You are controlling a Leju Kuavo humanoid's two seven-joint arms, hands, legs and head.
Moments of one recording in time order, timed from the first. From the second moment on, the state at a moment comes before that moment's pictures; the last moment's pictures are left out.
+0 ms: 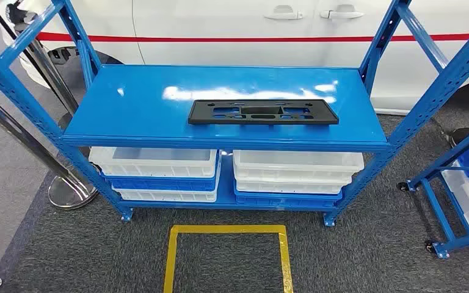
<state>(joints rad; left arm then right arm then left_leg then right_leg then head) -0.08 -0.16 0.95 -0.23 -0.84 0.11 -0.36 -0.14 0.13 -0.87 -0.22 0.51 -0.12 -0.41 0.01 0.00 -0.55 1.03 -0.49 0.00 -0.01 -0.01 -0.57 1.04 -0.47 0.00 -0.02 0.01</state>
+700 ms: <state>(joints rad) -0.09 -0.12 0.93 -0.23 -0.92 0.03 -0.27 -0.42 0.18 -0.63 -0.33 0.76 -0.36 -0.69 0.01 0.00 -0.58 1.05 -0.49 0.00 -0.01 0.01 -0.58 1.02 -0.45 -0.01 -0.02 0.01</state>
